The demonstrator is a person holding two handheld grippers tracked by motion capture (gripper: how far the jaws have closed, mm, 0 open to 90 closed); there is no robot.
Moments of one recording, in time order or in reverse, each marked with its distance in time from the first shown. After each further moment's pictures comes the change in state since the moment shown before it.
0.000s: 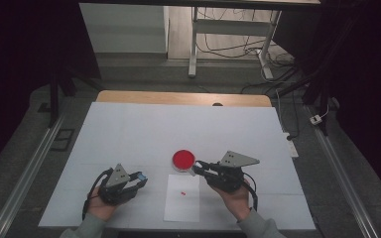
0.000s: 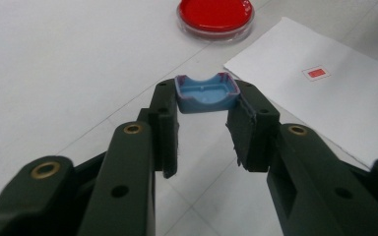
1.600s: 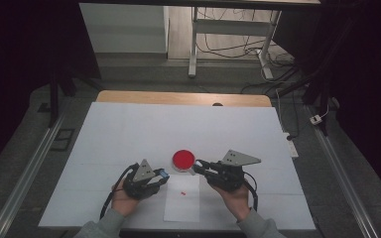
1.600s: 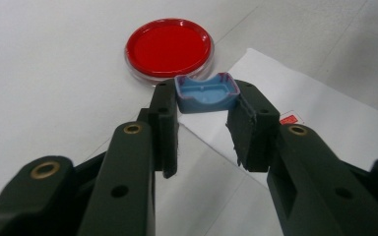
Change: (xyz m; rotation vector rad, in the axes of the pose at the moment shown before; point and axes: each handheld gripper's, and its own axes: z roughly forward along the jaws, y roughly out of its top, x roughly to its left) left arm -0.025 0.034 0.044 -0.001 -0.064 0.060; right arm -0.002 0.001 -0.001 -0.023 0.010 0.037
